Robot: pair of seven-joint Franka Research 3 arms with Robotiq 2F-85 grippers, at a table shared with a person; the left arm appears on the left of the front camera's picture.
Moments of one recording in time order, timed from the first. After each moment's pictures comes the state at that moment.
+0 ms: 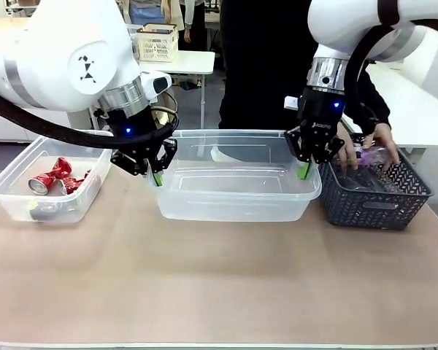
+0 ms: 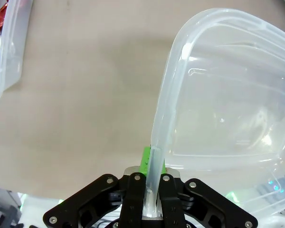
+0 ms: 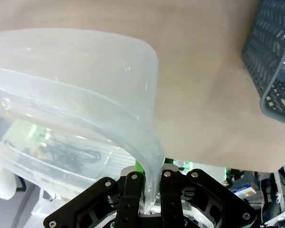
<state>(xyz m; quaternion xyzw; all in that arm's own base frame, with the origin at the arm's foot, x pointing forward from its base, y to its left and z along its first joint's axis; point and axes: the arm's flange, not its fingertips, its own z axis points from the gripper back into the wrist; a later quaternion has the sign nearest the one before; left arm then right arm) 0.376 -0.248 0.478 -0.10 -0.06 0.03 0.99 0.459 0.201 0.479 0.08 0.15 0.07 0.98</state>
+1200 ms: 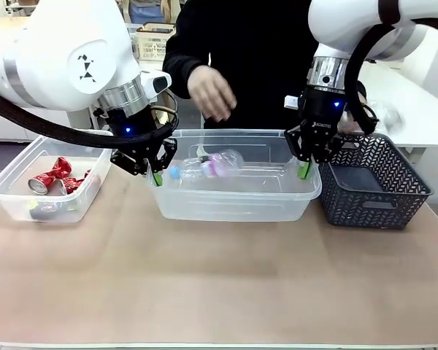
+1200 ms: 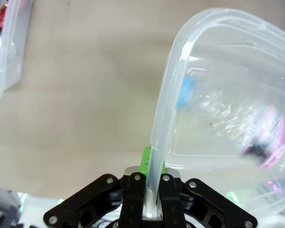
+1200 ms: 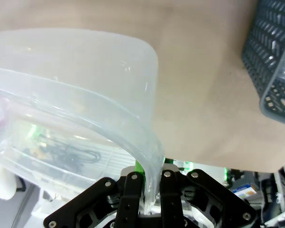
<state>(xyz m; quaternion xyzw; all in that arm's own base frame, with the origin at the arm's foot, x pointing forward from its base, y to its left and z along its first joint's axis) 0.376 -0.248 0.478 -0.10 -0.06 0.03 0.99 0.459 0.201 0.479 0.08 0.15 0.07 0.98</state>
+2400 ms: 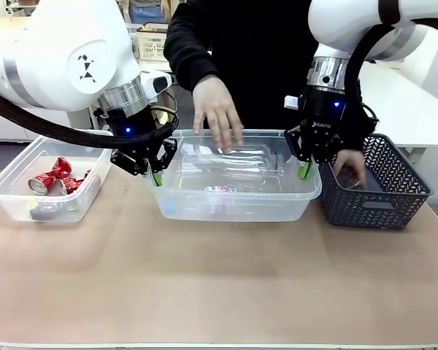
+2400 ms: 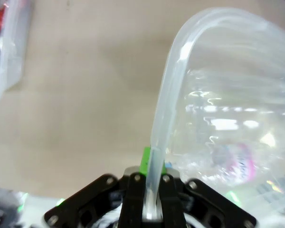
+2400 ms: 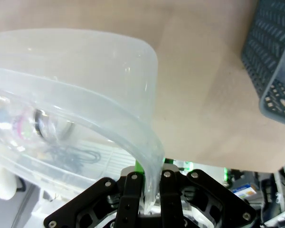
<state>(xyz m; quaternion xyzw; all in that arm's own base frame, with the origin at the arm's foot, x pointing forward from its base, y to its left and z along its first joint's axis) 0.376 -0.248 0.478 -0.10 -0.06 0.03 0.99 0.459 0.201 0.479 0.08 0.15 0.07 0.98</state>
